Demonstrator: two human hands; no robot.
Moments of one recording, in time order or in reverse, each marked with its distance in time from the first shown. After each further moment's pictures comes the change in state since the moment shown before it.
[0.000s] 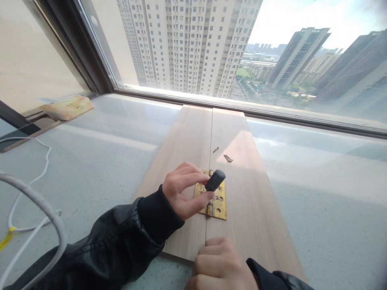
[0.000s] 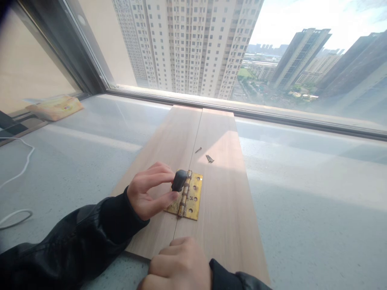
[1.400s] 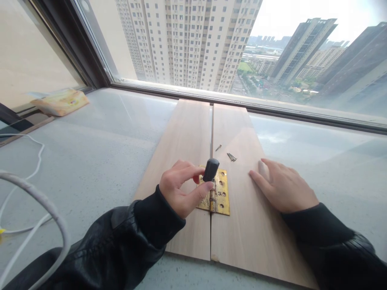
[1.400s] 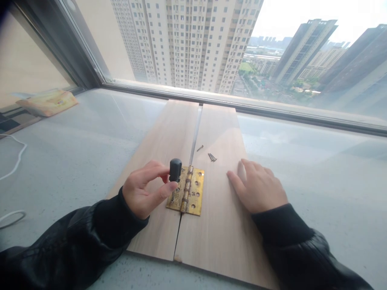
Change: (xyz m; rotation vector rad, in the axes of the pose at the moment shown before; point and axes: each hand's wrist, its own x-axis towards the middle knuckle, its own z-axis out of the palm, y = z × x) left_hand -0.002 0.005 0.000 0.071 0.058 -0.287; right_hand -0.024 0.115 -0.117 -0.890 -0.082 0.947
